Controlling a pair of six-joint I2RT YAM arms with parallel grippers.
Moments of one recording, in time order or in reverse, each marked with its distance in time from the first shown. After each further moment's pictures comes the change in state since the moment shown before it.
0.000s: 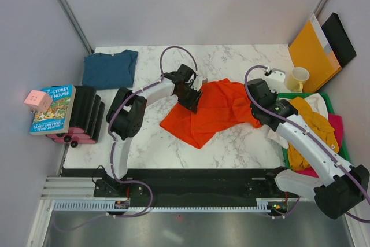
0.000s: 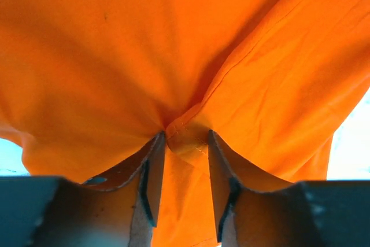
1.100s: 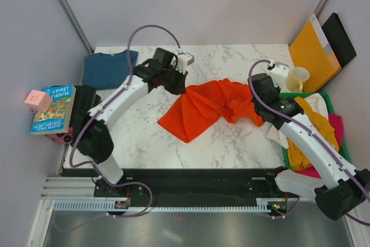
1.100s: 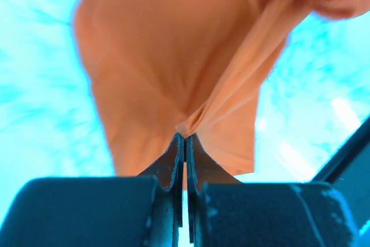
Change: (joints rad) left arm 0.022 -0.343 -0.079 -0.039 -0.063 -0.002; right arm 0.000 -0.011 0.038 -0.017 -0.014 -0.021
